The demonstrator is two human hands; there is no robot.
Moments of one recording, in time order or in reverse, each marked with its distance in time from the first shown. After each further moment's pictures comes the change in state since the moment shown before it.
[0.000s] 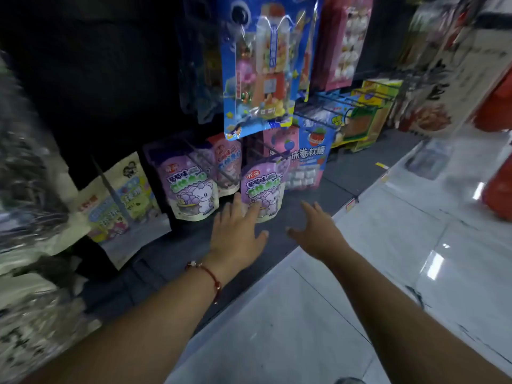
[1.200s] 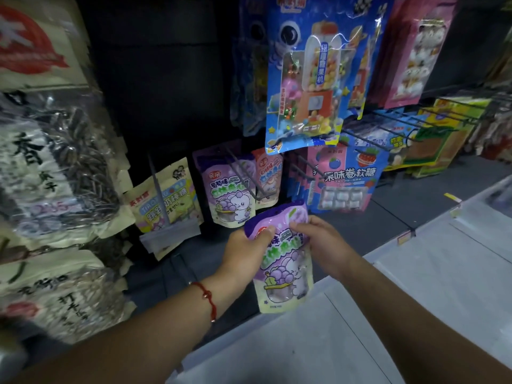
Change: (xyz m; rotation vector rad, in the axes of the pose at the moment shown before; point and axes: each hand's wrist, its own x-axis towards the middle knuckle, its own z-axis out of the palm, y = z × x) left_hand -0.023 0.005 -0.014 -1.169 0.263 -0.573; right_hand 0.035 -0.025 0.020 1.213 -0.440 -0.033
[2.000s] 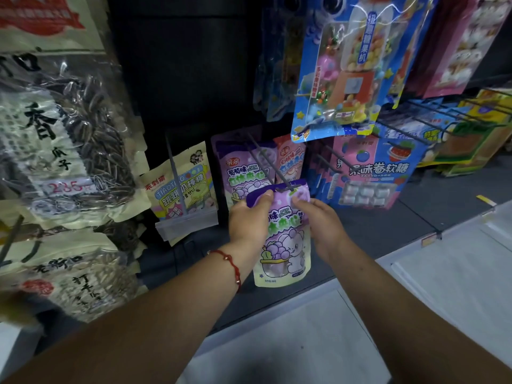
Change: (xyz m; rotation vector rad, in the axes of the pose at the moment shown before) left_hand 0.047 0.007 -0.005 -0.139 0.303 -0.039; right_hand 0.043 0.008 0.041 -0.030 0.155 -0.008
